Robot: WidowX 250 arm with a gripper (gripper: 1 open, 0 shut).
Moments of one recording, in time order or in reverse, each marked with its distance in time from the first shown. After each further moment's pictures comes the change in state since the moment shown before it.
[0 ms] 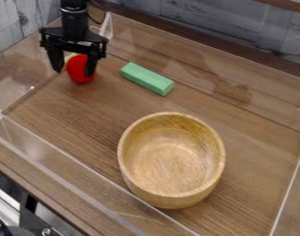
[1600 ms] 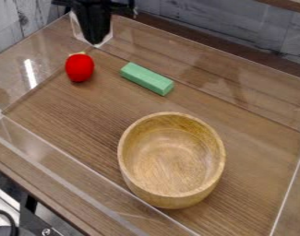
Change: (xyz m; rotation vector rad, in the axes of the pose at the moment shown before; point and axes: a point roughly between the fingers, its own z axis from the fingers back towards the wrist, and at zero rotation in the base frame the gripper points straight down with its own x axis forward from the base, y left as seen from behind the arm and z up) arm -0.072 -0.061 0.112 -0.134 -0.079 -0.266
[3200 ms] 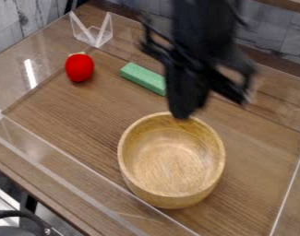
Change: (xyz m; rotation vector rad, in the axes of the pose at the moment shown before) arm -0.103 -0.145 0.024 -0.071 0.061 -0.446
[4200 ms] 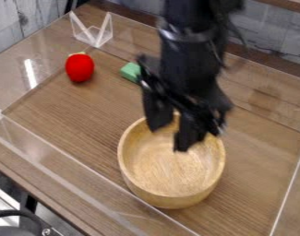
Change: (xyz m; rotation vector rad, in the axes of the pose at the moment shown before) arm -0.014 0.028 -0.022 -0.022 0.043 -0.030
